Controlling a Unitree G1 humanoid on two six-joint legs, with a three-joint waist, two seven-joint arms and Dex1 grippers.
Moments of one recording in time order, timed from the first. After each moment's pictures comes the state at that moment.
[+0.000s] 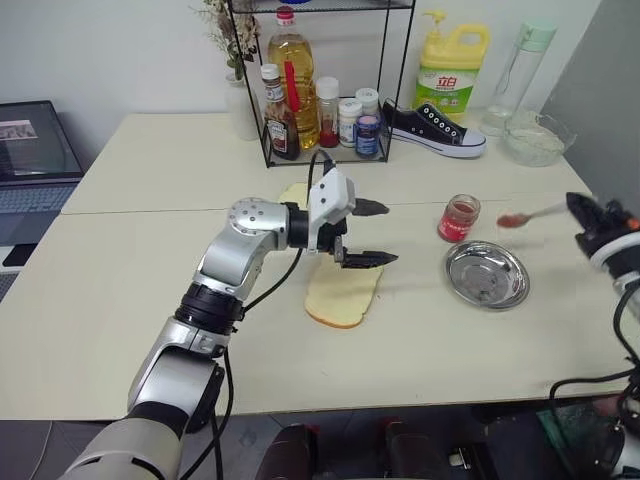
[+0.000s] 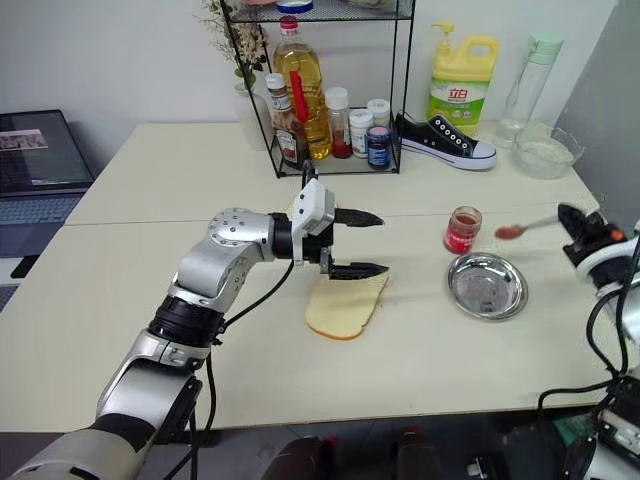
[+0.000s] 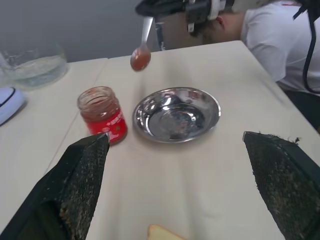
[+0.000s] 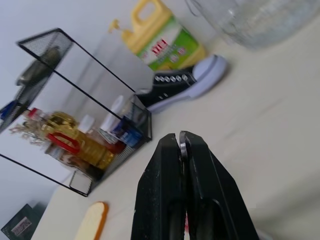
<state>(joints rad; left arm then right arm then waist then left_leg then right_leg) -0.85 0.37 -0.23 0.26 -0.28 0.24 -1.14 -0.43 -0.59 -0.70 0.00 1.22 0.86 0.03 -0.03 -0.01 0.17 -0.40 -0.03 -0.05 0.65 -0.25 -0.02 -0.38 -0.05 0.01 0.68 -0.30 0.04</state>
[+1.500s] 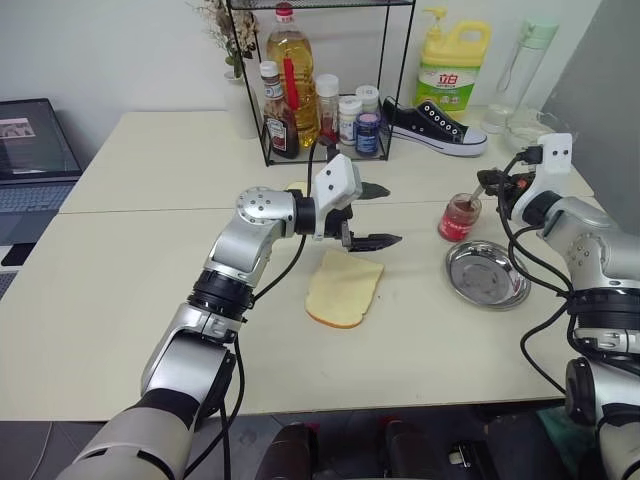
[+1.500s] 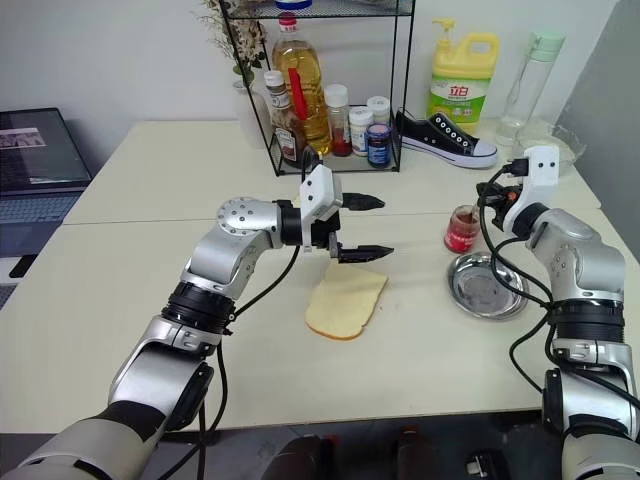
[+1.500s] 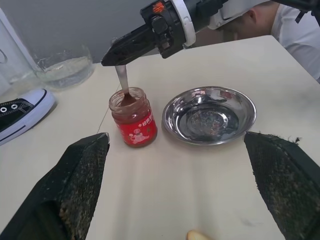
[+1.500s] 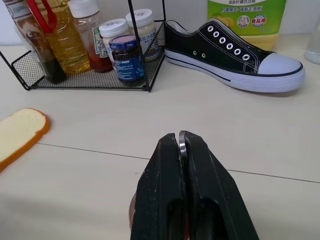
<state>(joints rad) -0.91 0.33 -0.23 0.35 -0.23 0.17 -1.11 -0.76 -0.58 -0.20 0.32 0.46 0.64 0.43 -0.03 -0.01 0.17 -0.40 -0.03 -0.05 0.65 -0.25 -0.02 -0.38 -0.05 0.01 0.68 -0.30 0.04</state>
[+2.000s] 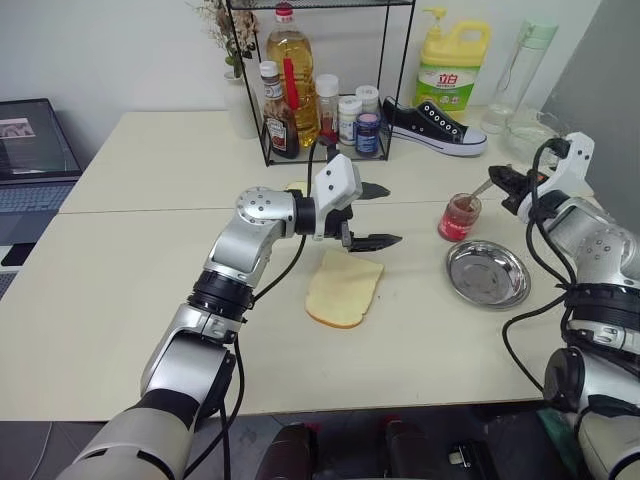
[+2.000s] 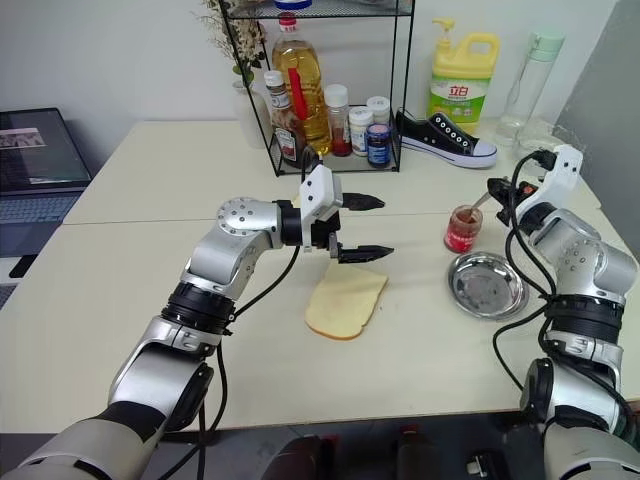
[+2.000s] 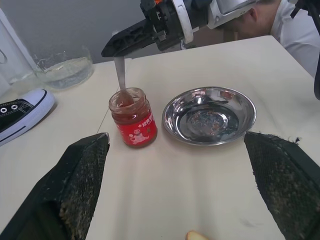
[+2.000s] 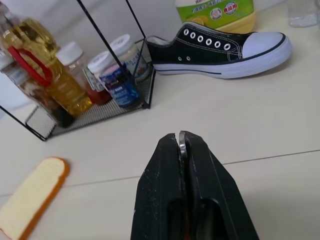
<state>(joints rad) -0.91 0.33 -0.23 0.34 -0.23 0.17 -1.11 -0.80 -0.49 -0.44 0.33 0.61 0.81 0.28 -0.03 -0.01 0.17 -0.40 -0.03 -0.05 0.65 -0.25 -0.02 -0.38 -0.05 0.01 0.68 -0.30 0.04</state>
